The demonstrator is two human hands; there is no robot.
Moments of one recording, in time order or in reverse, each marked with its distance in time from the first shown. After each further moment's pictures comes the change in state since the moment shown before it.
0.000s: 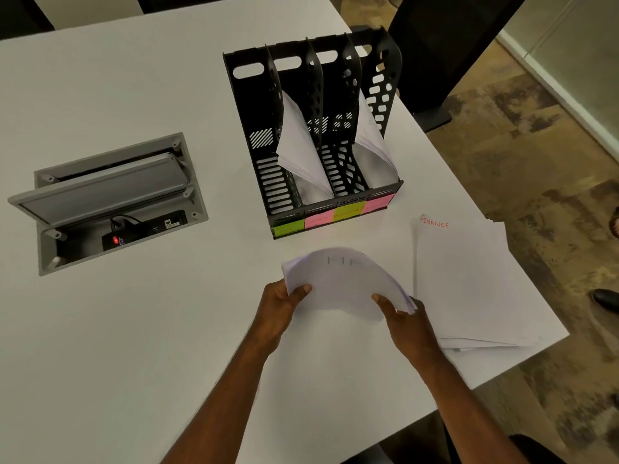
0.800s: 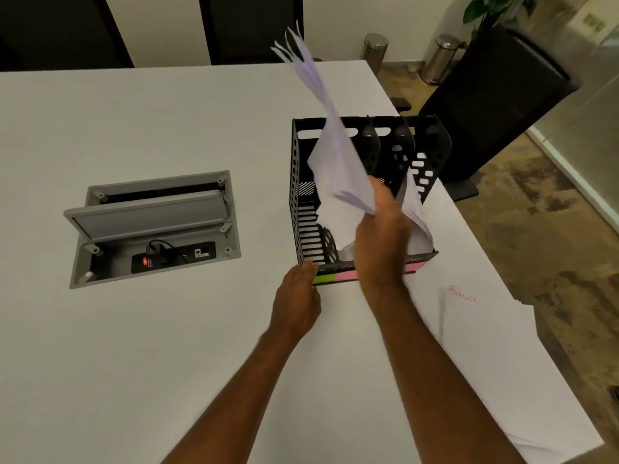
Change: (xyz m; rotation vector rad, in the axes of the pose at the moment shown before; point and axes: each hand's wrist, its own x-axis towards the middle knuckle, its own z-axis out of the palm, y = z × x) left_hand 0.086 0.037 -0.033 0.795 0.213 0.372; right_hand 0.108 -0.246 0.095 -0.215 0.448 -0.560
